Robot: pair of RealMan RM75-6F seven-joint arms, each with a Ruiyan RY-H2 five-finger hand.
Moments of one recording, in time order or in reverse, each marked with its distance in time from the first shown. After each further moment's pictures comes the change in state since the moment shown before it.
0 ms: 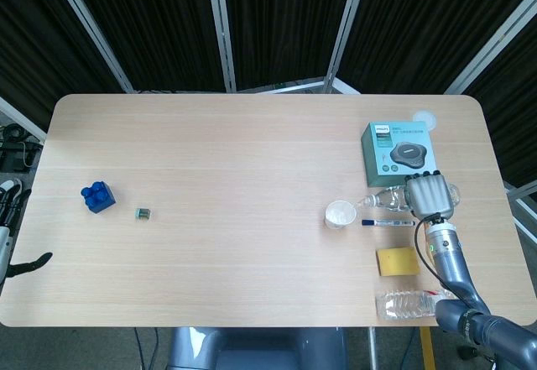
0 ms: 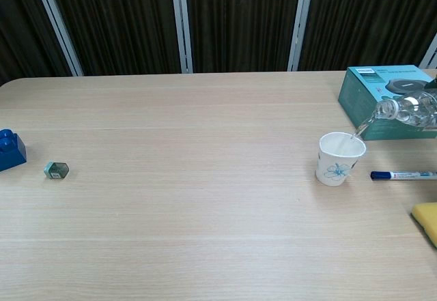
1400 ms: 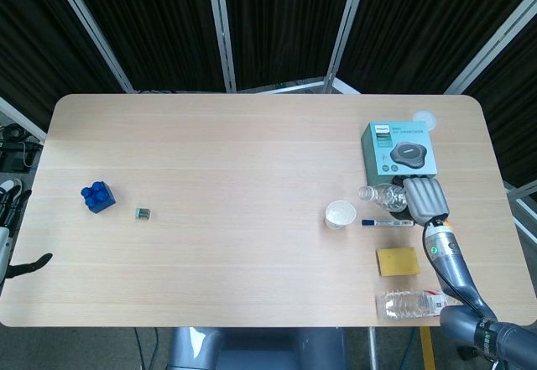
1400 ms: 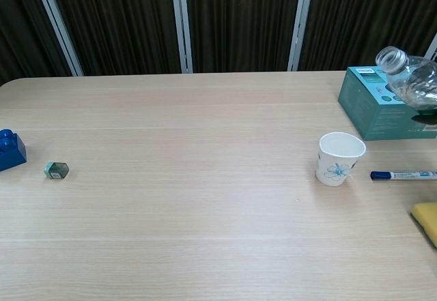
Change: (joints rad) left arm 0.001 0.008 0.002 -0.007 -0.001 -0.004 -0.008; right arm -0.031 0.129 0.061 -0.247 -0.022 -0.052 0.435
